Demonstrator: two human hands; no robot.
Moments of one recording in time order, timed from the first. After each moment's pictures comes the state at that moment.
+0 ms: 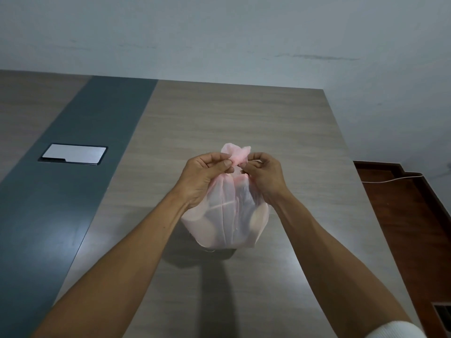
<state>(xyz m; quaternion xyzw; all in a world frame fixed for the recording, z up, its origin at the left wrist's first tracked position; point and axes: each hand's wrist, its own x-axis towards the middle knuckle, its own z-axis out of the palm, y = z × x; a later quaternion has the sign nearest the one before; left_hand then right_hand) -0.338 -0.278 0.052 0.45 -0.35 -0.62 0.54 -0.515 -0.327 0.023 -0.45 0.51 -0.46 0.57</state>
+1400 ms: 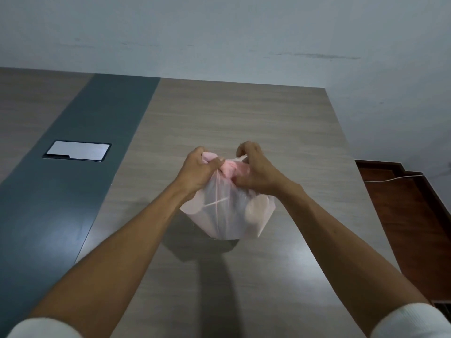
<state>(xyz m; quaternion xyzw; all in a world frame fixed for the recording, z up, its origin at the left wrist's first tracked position) -0.321 -0.282 0.053 0.65 -0.46 -0.43 0.43 -0.515 -0.331 0.041 -0.80 0.45 -0.19 0.35</state>
